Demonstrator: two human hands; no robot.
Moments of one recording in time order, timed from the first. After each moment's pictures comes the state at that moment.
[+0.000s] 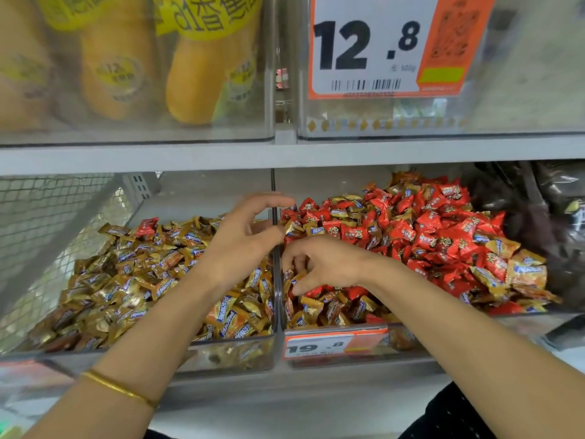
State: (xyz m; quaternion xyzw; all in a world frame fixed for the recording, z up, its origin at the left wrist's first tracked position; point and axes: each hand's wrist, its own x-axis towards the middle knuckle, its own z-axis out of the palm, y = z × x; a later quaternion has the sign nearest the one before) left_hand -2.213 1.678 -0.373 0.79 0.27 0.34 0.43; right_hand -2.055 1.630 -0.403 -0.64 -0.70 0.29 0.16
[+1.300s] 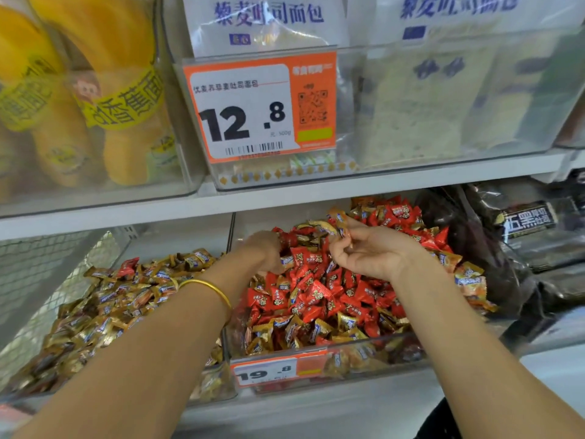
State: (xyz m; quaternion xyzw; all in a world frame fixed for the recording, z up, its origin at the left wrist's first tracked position) left_hand -2.103 1.696 -0.363 0.87 0.47 -0.09 0.14; right_hand -1.980 1.567 -0.352 -0.32 0.06 0.61 0.72
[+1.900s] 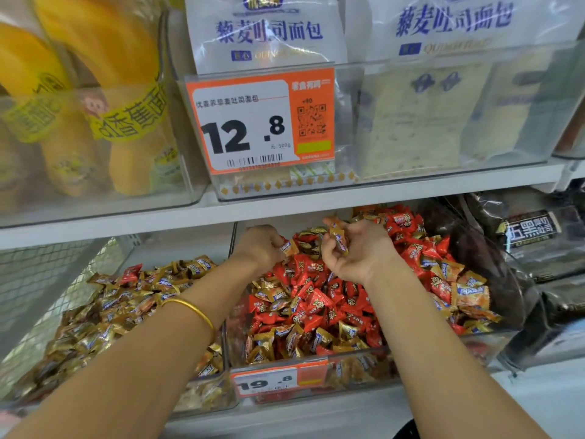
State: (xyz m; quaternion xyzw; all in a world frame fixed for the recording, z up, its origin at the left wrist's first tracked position) left_hand -2.112 1.701 -0.363 0.85 0.43 0.15 0.27; right_hand -1.988 1.591 -0.355 -0.34 0.05 0.60 0.72
